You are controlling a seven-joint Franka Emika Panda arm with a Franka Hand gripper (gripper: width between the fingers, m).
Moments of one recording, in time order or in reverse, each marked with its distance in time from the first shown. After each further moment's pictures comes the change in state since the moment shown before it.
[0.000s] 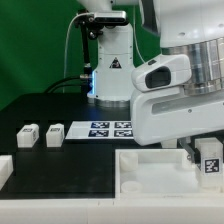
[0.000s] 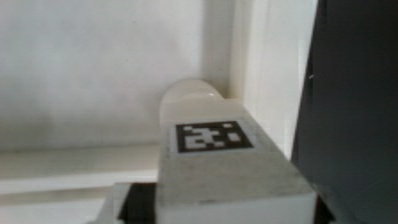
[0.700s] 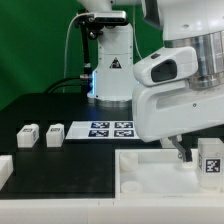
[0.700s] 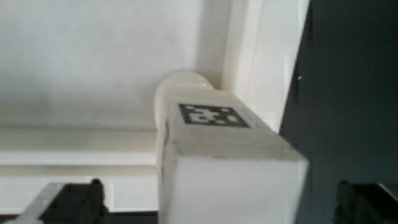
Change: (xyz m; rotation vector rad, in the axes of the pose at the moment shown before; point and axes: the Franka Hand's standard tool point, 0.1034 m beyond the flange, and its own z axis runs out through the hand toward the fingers) arm 0.002 -0.003 -0.005 0.002 -0.009 -0.194
